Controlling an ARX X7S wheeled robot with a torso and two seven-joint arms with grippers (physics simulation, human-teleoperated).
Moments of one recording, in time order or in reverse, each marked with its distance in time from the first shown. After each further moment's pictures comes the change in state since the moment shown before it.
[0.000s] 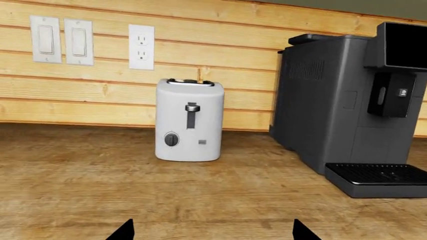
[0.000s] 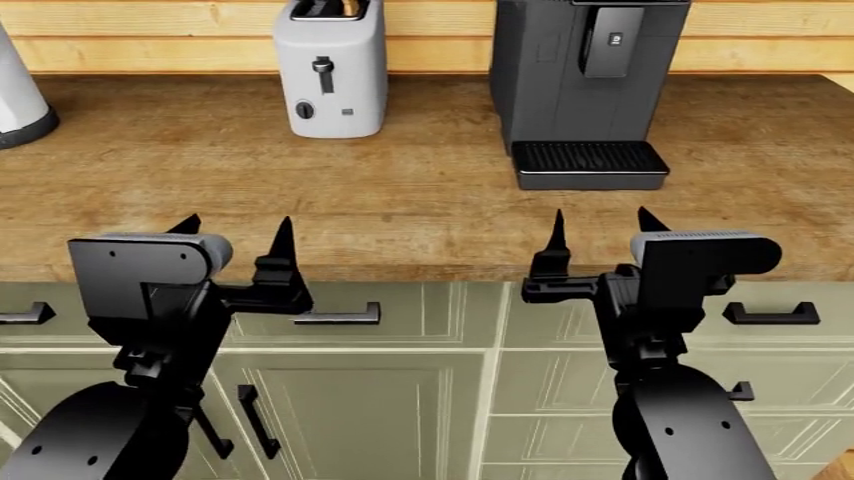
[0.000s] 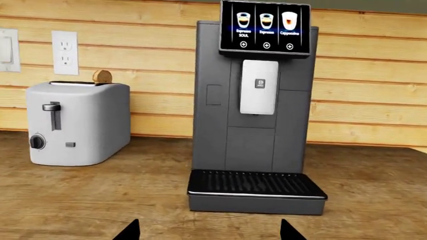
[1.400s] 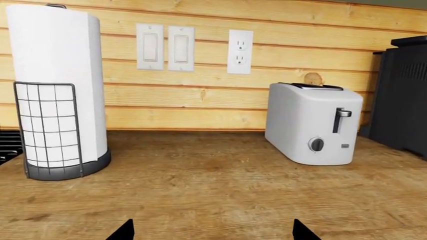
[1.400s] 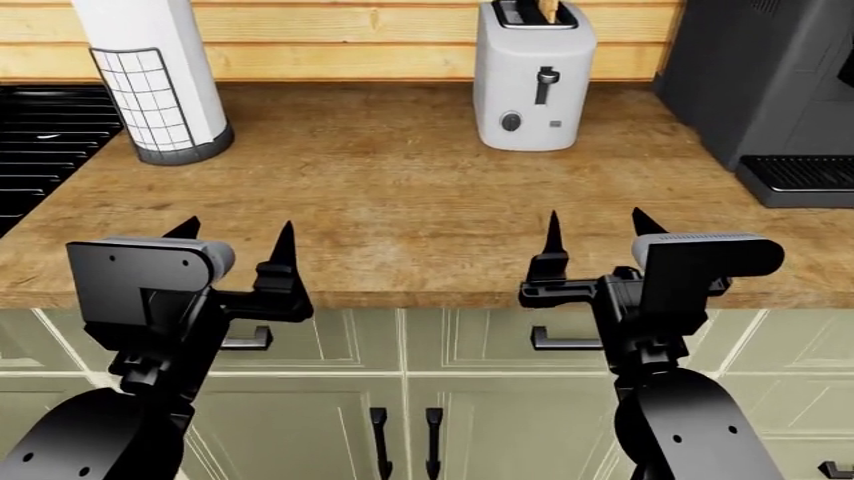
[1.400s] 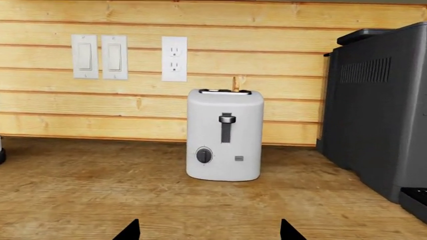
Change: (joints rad) left arm 0.012 -0.038 0.015 0.043 -0.039 -0.027 -0.035; right arm -0.012 0.033 -0.017 -0.033 0.071 0.008 0.016
